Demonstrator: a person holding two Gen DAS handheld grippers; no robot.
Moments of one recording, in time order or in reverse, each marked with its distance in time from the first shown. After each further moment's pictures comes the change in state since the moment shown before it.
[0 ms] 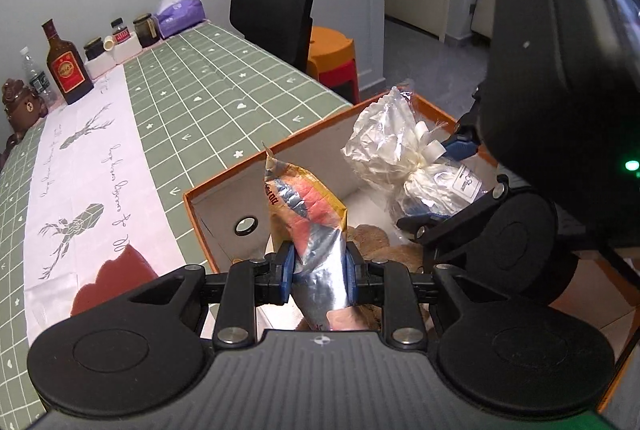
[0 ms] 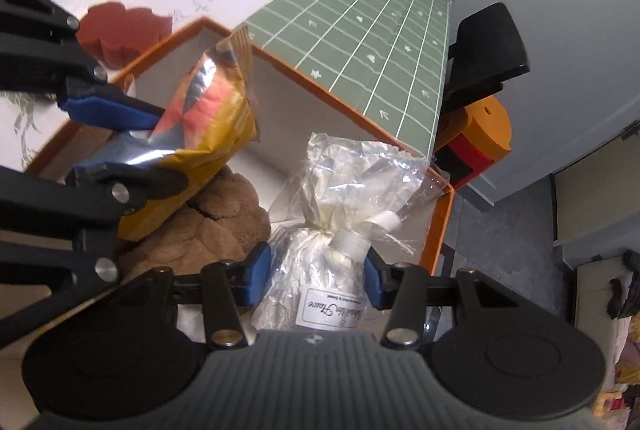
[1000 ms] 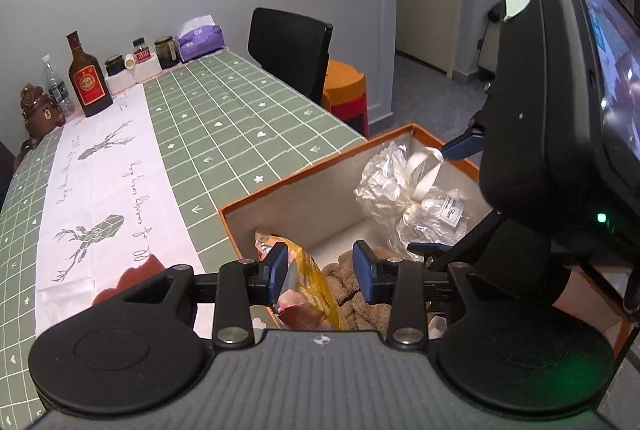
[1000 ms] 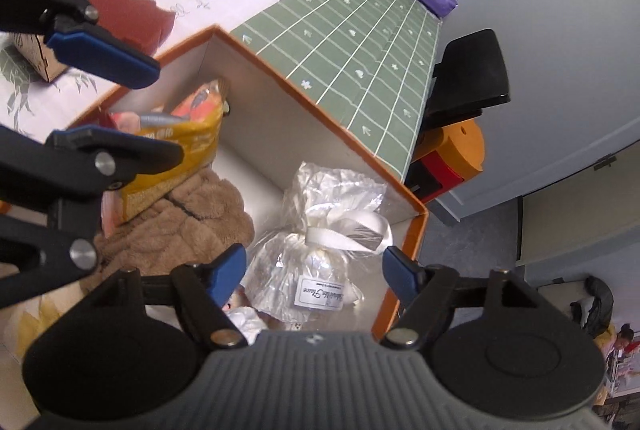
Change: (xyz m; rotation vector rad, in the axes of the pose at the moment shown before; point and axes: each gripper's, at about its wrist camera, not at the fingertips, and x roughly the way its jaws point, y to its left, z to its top) left arm -0.038 0.009 -0.005 -0.062 -0.138 0.012; right arm -0.029 0.016 0.007 -0.078 -0.021 -0.111
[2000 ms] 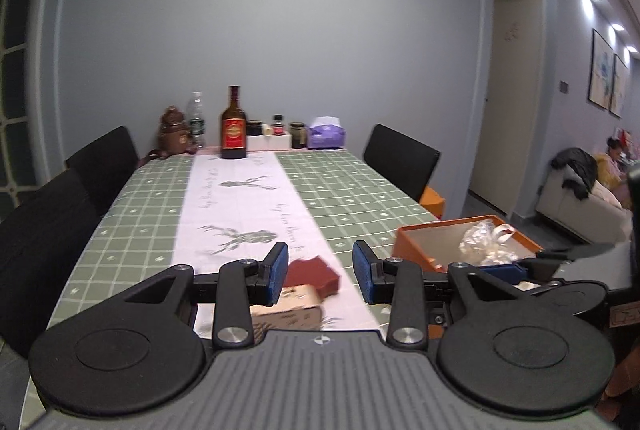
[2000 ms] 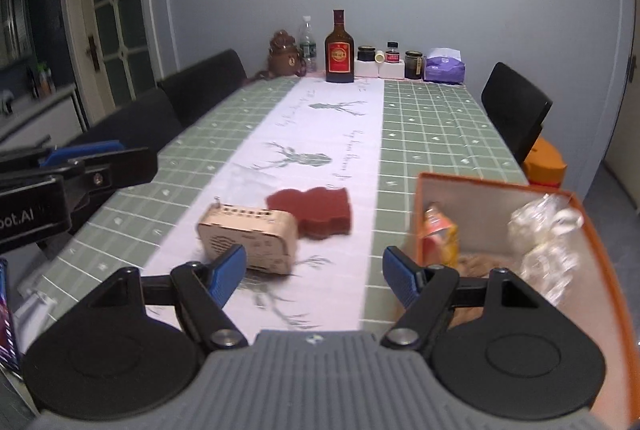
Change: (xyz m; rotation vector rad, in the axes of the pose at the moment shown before) left arm -0.163 0.114 -0.123 -0.283 -0.379 0.182; right arm -0.126 0.148 -0.006 0.571 -0.467 0.282
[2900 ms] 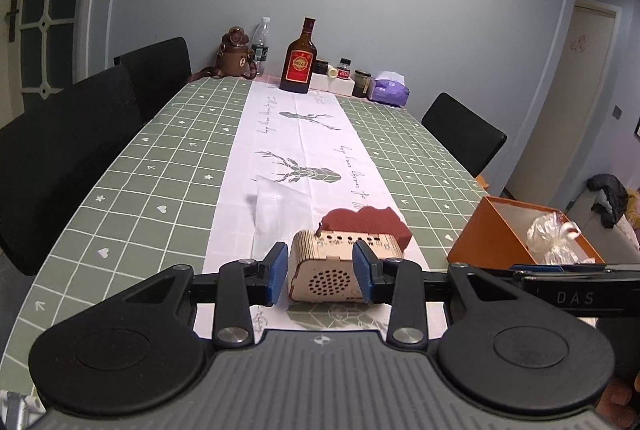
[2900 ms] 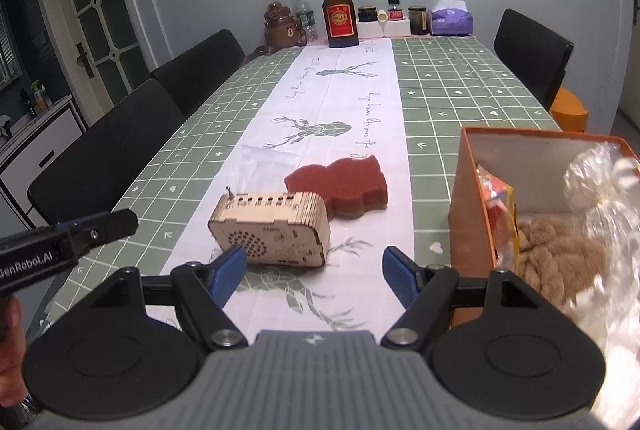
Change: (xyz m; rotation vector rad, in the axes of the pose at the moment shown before) left arm 0.033 0.082 -0.028 -0.219 0.156 0.066; right arm 0.065 0.001 0.011 0.103 0.110 0.045
